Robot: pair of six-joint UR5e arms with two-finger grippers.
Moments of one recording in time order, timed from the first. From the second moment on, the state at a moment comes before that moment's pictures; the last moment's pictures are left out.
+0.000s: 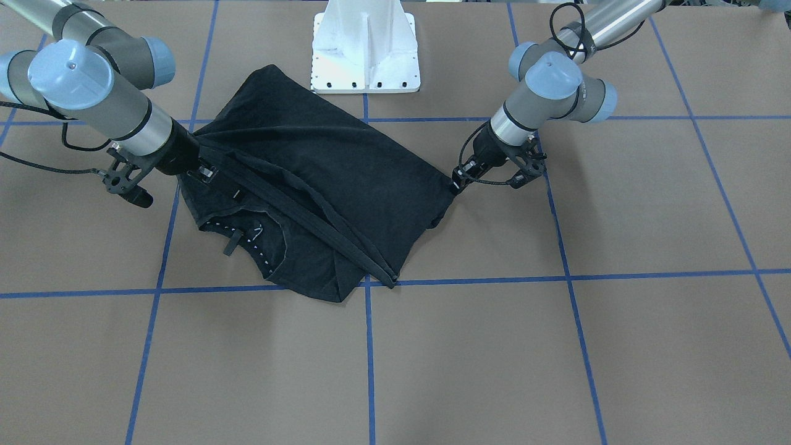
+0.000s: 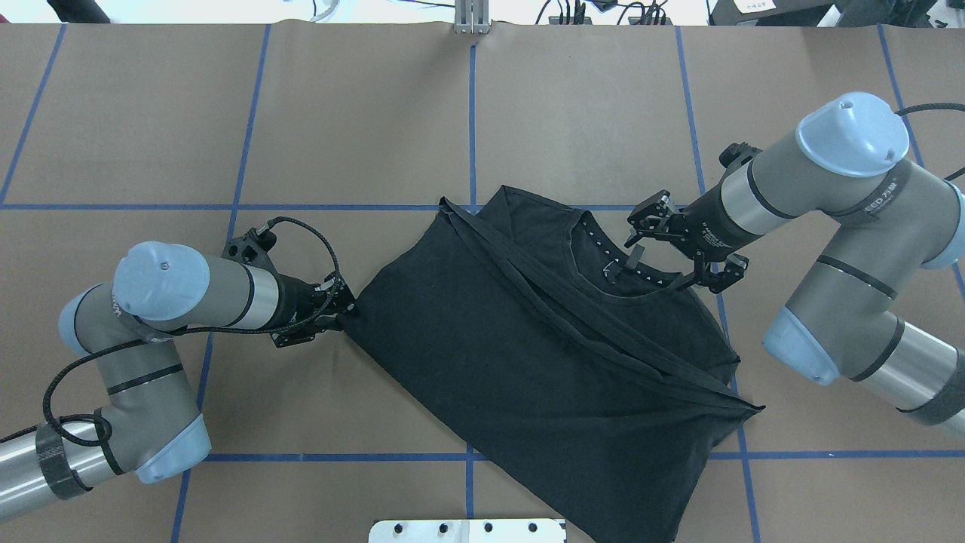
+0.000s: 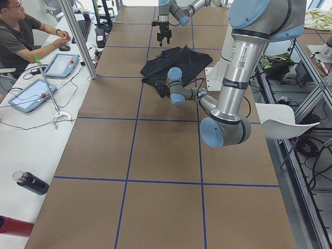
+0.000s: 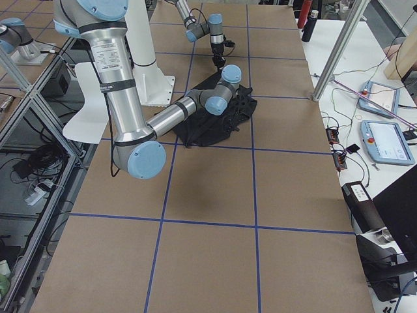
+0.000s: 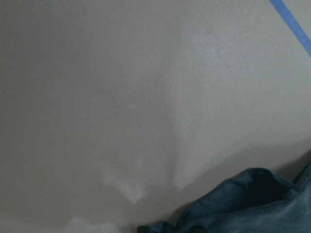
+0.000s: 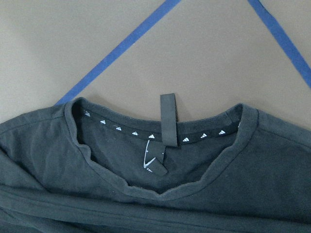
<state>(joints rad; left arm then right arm) -0.52 -1.88 -1.65 -2.36 -1.90 -1.95 0.78 -1.29 1.80 -1.16 2.25 1.78</state>
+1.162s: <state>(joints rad) -0.83 -2.34 -1.10 -2.49 -1.87 -1.70 0.77 -1.29 1.80 -1.16 2.25 1.78</state>
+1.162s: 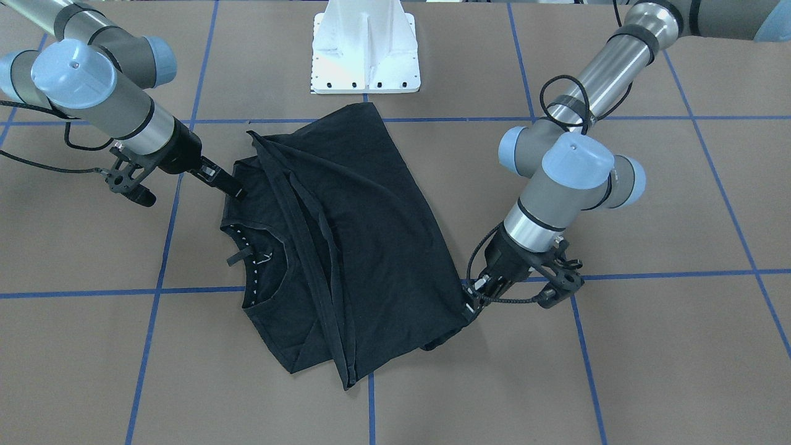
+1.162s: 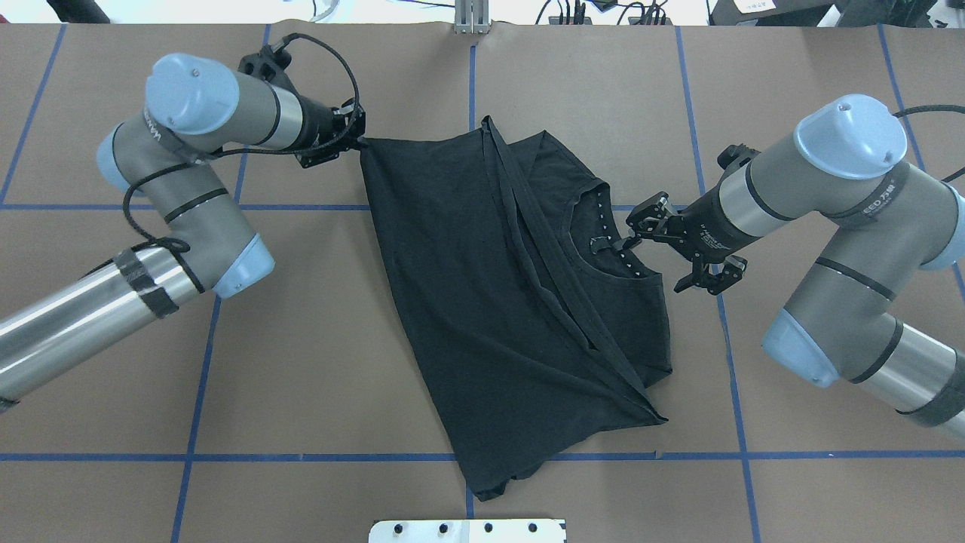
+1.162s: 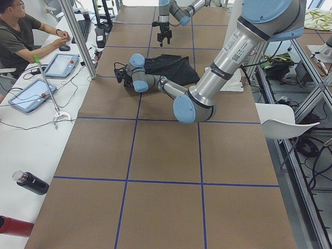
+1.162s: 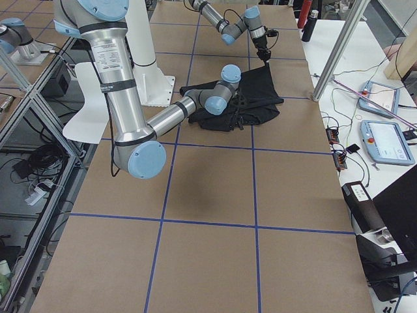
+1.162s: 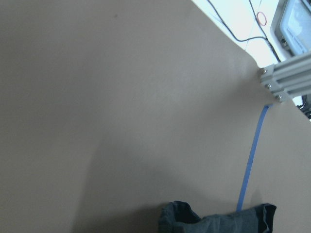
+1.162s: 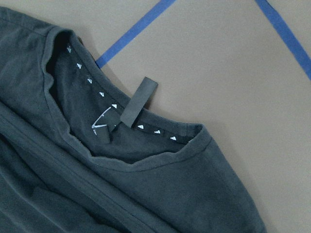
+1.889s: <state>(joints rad) -0.84 -2.57 -0.68 -2.68 -1.75 -1.61 0.75 -1.28 1.81 -1.16 2.23 1.78</state>
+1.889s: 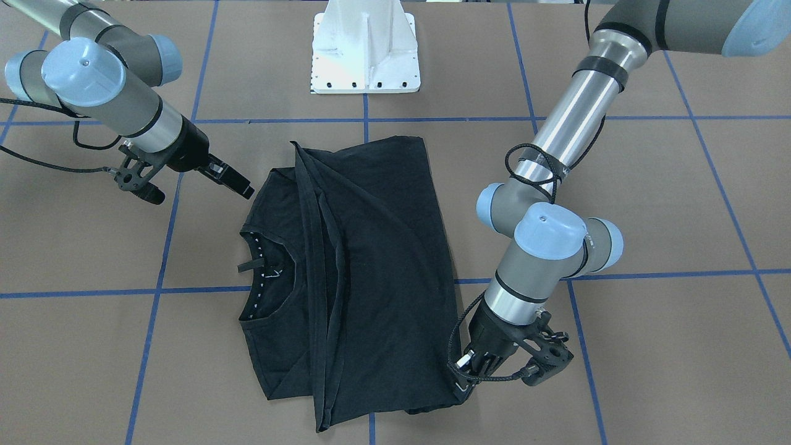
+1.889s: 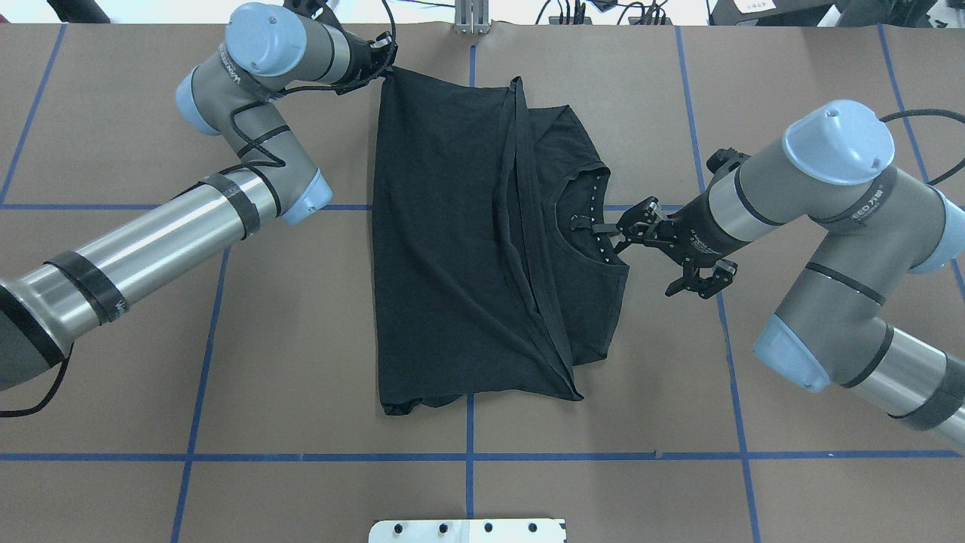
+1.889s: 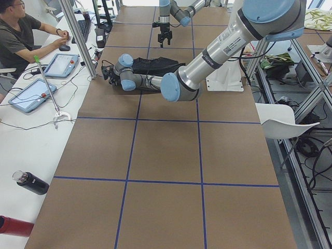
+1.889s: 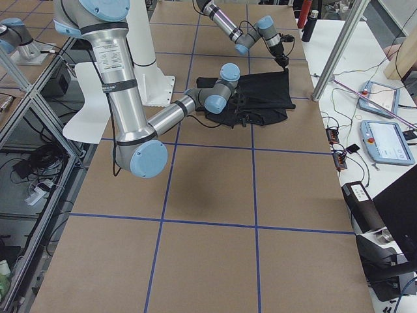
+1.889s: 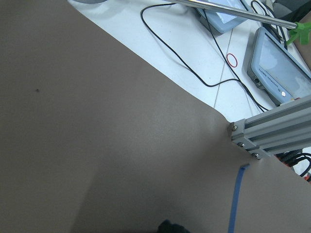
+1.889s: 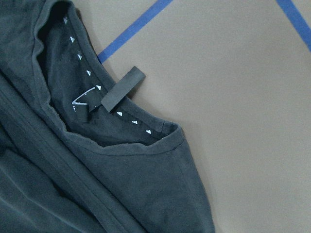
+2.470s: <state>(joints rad) -0.85 -2.48 -0.79 -2.69 -1.75 -1.51 0.61 -1.20 1.81 -1.16 1.90 1.79</state>
